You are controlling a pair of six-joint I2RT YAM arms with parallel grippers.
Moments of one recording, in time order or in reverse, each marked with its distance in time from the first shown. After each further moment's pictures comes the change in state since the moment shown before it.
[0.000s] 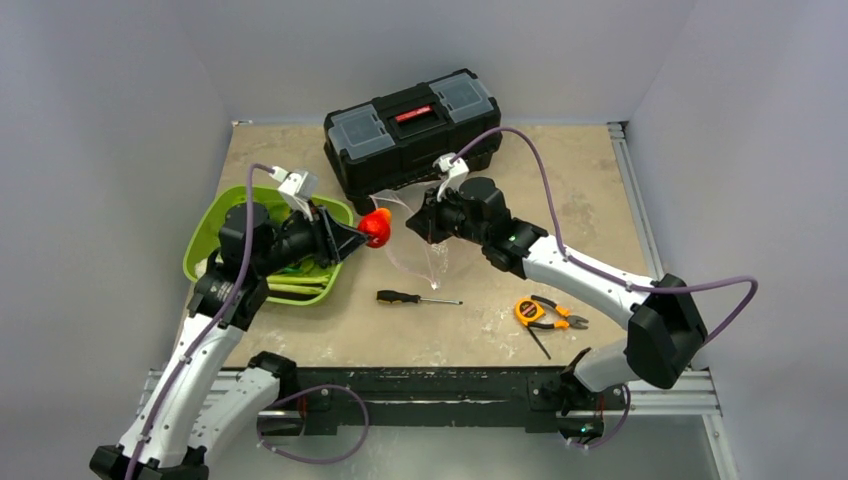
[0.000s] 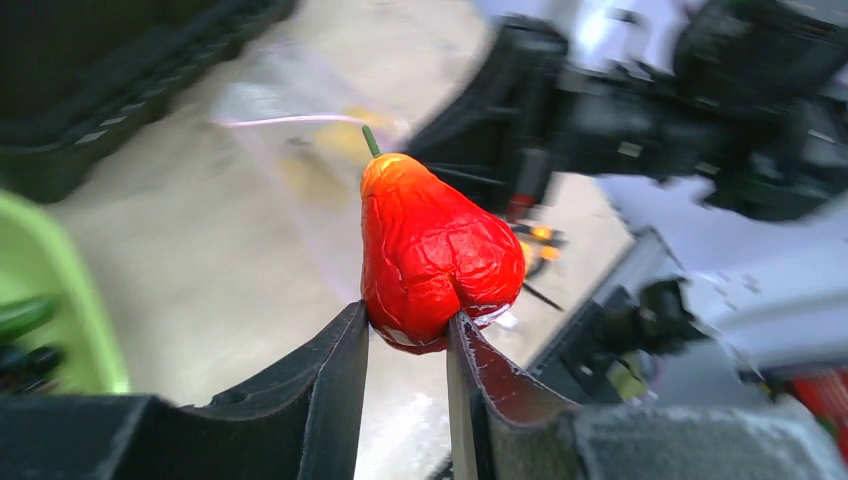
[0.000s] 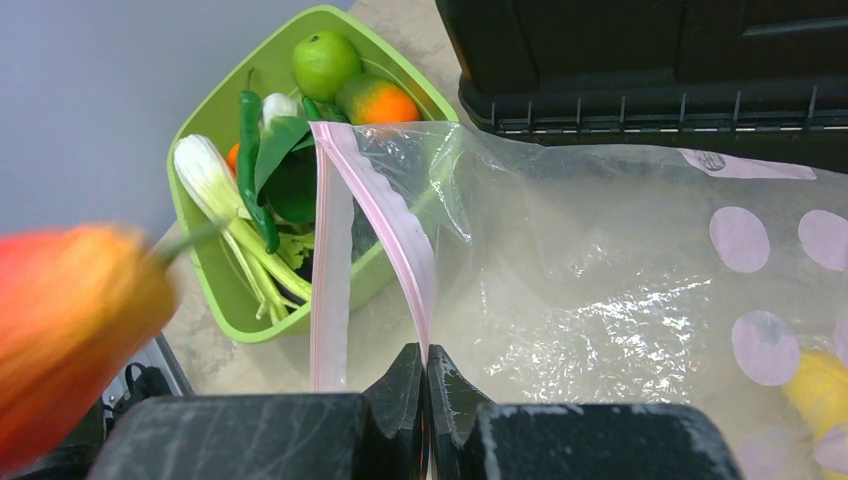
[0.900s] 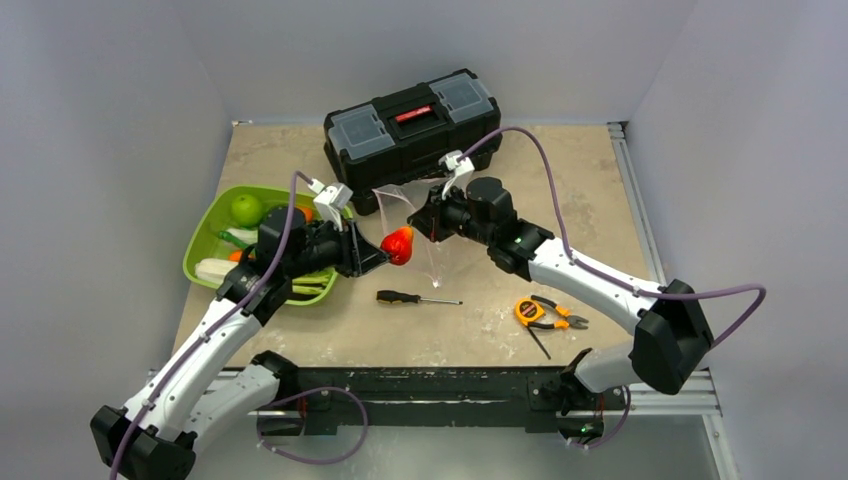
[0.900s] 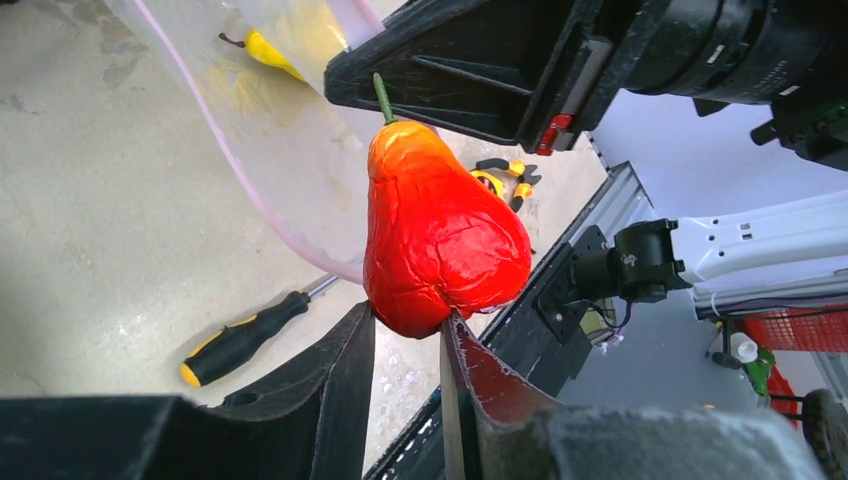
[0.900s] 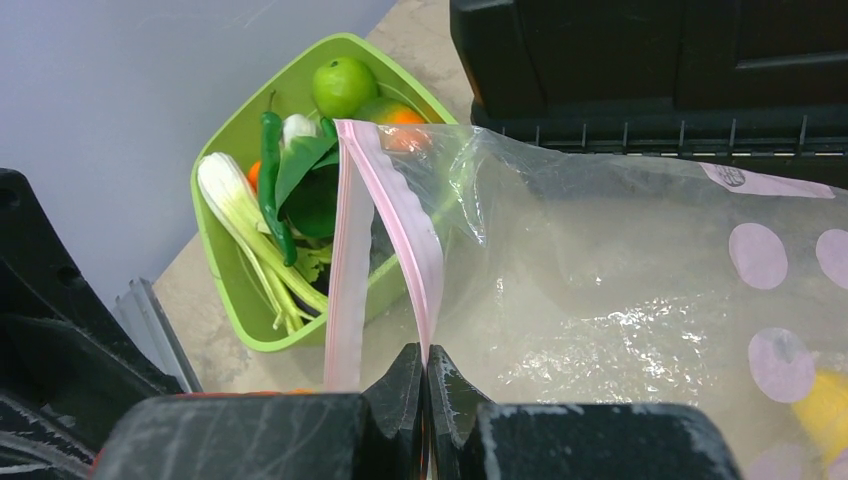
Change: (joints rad) left arm -0.192 0.064 -0.112 0.110 0.009 -0.085; right arm -0.007 -0.034 -0.020 0.035 -0.018 0.006
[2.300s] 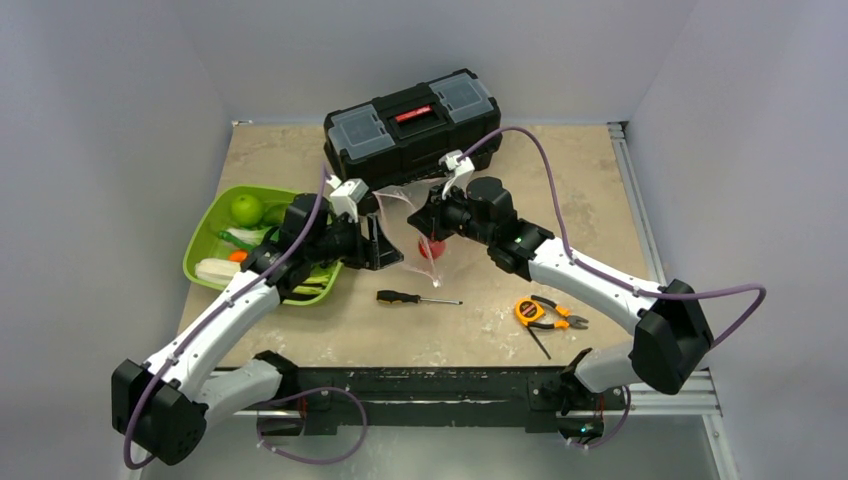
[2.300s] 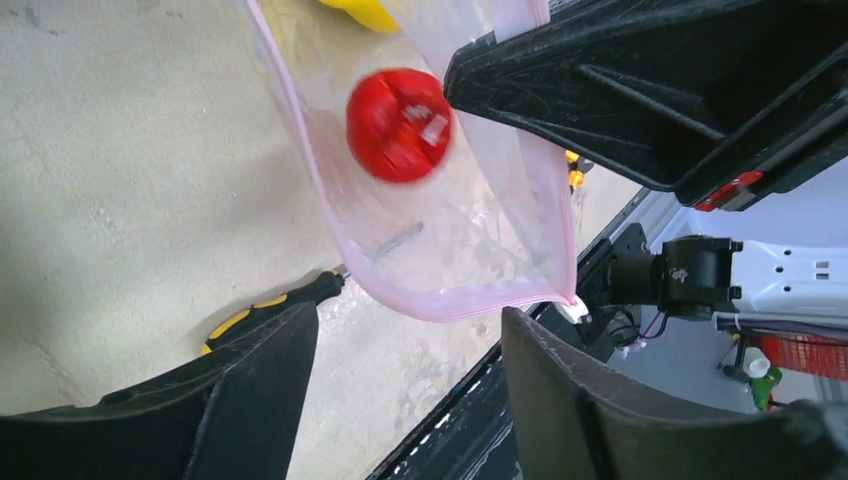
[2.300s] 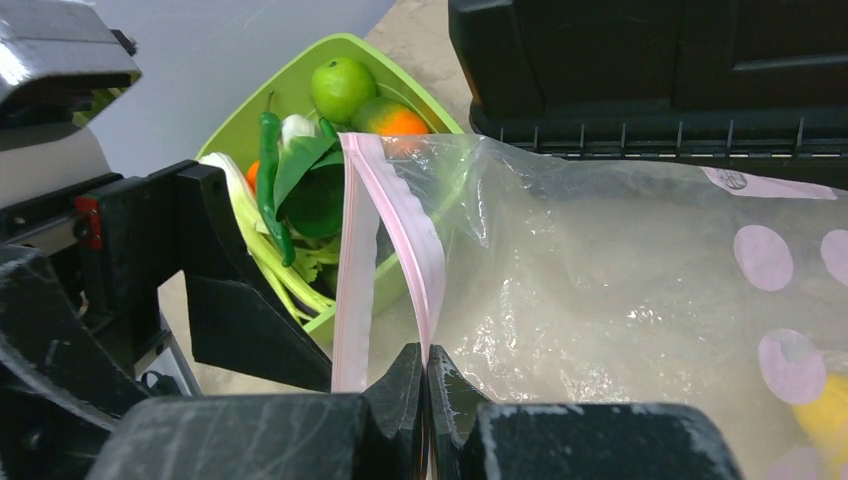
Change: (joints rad) left arm -0.002 0.206 0.035 -0.020 -0.043 -0.005; right arm 0.000 0.000 0.000 0.000 0.000 -0.003
